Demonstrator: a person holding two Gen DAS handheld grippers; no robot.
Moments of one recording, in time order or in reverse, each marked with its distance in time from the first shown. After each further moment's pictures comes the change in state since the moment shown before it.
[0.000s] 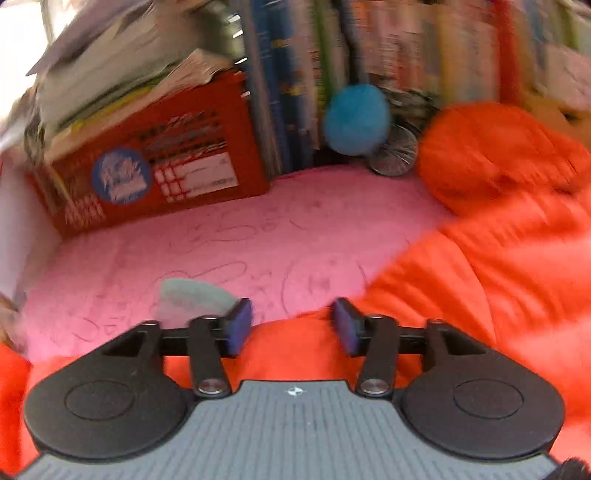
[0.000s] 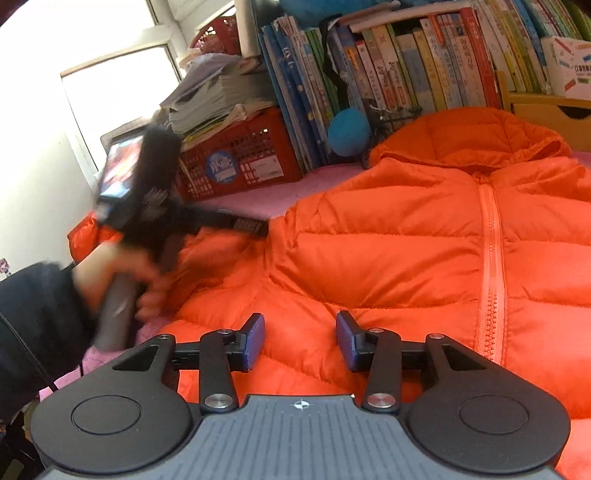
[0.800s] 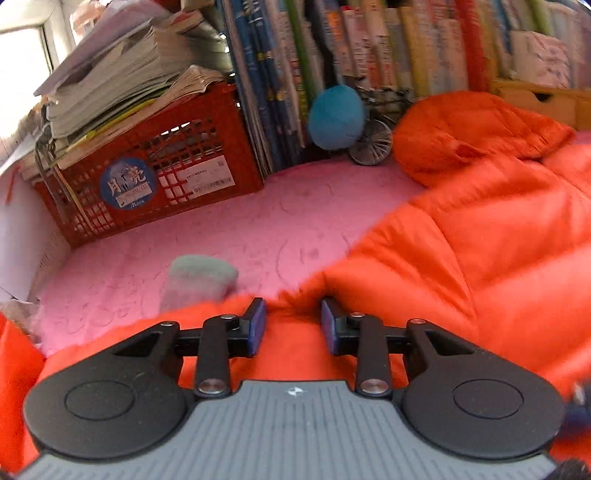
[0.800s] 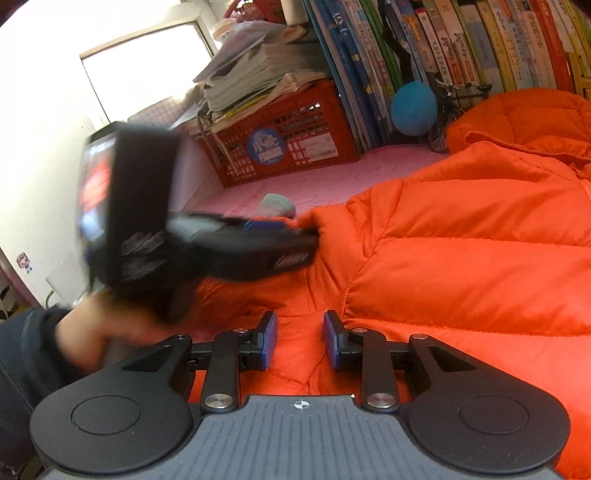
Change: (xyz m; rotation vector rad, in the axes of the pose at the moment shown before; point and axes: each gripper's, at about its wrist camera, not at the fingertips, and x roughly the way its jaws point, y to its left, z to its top) left arm -0.028 -0.007 -0.016 0.073 -0.055 -0.012; right arm 0.051 0.026 0.018 -0.019 0.067 0.133
